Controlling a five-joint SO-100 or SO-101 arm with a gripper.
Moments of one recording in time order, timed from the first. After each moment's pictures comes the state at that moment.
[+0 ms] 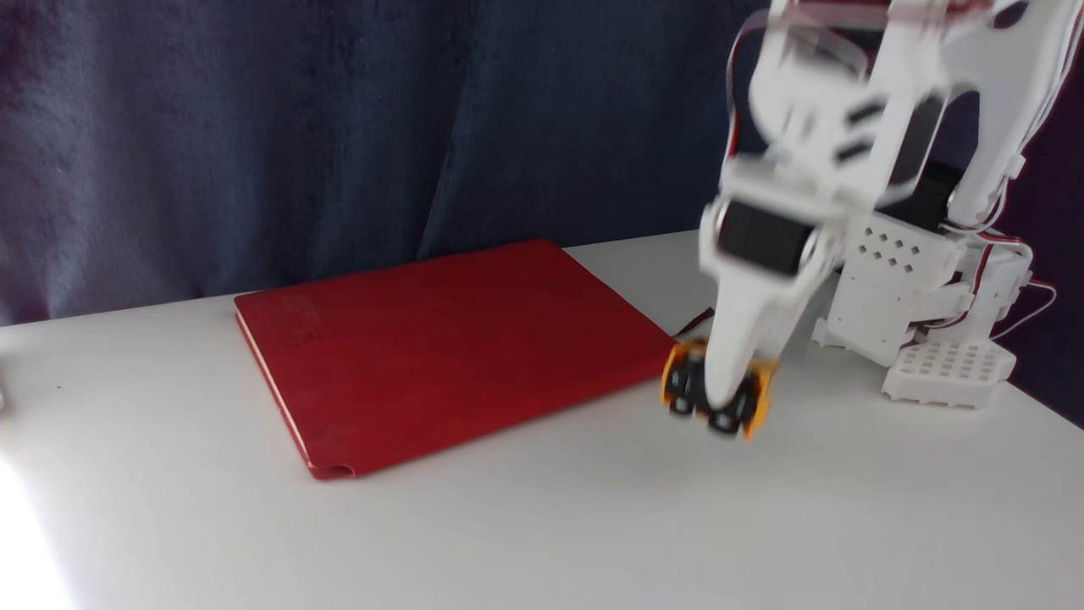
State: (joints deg) arm -18.5 114.1 116.0 81.8 -10.2
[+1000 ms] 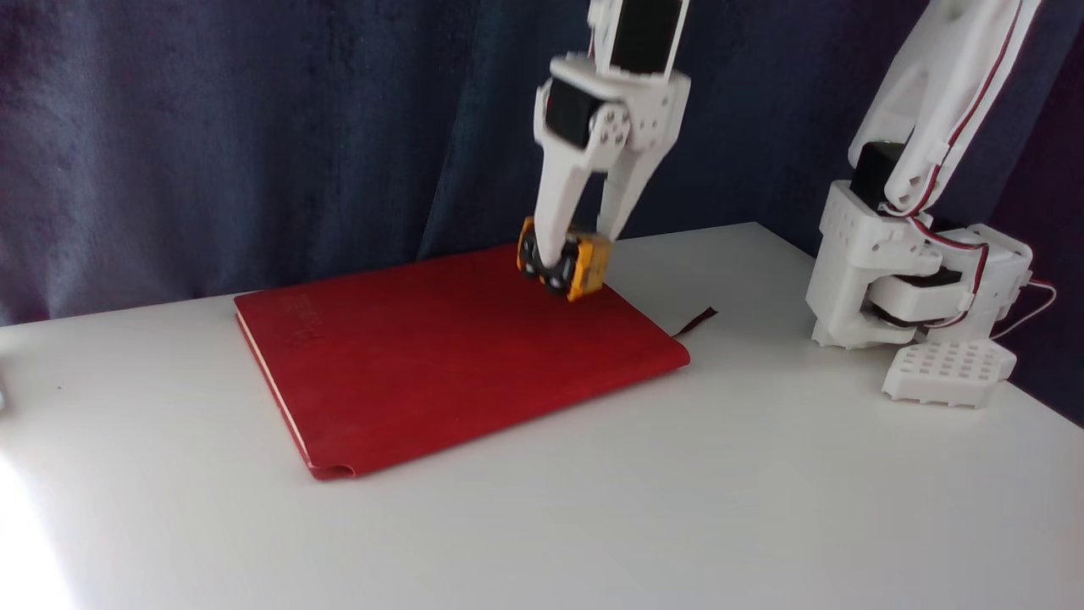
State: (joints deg) arm 20.1 99.1 103.4 80.0 -36.9
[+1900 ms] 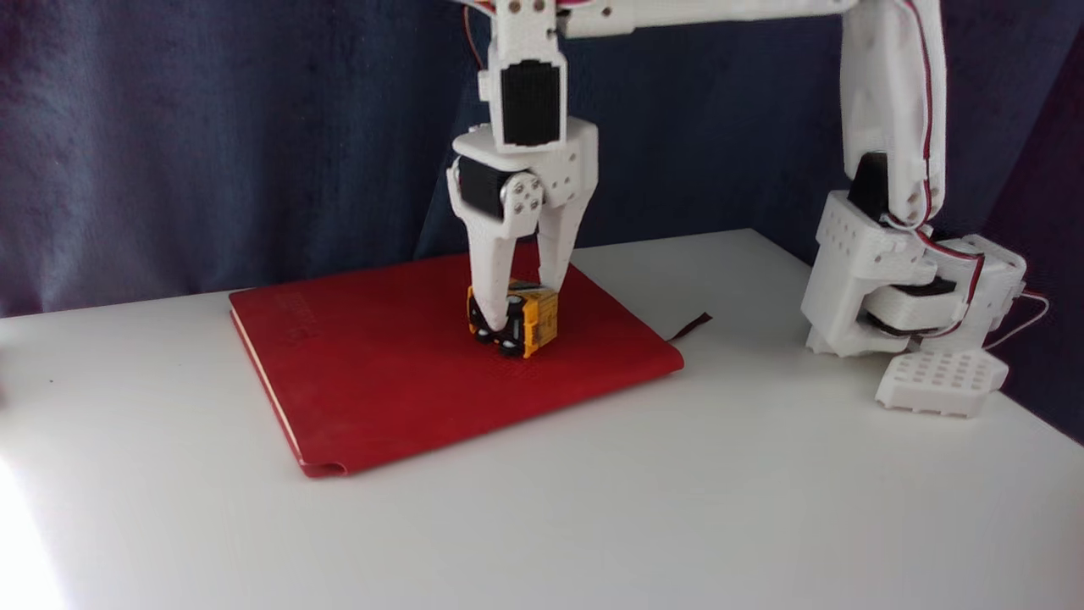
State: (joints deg) arm 16.3 66.4 70.8 91.1 -37.4
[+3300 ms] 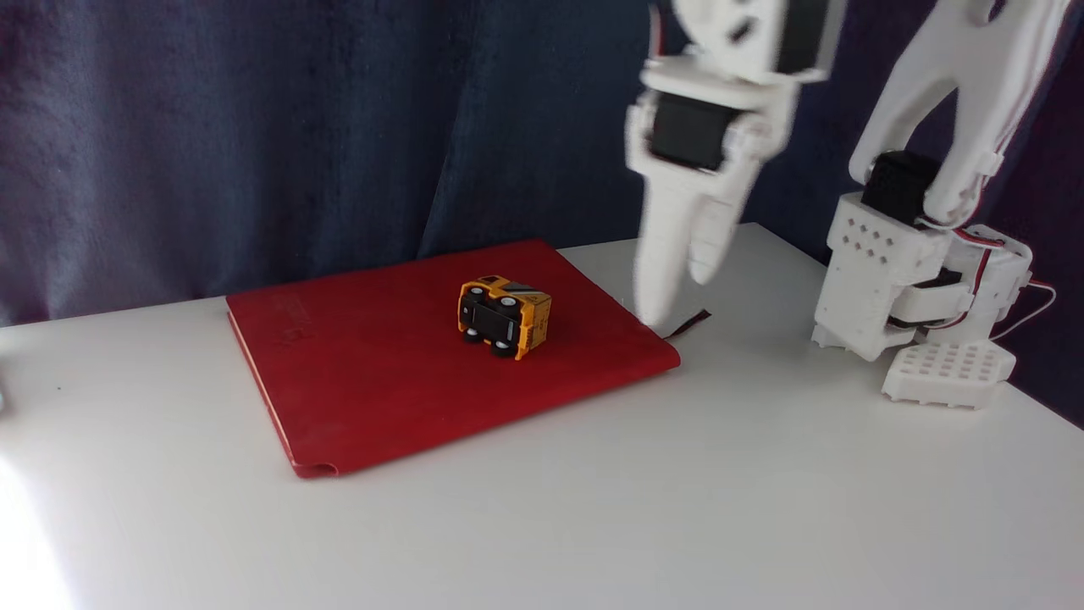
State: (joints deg) arm -7.0 104.6 98.6 94.6 -27.6
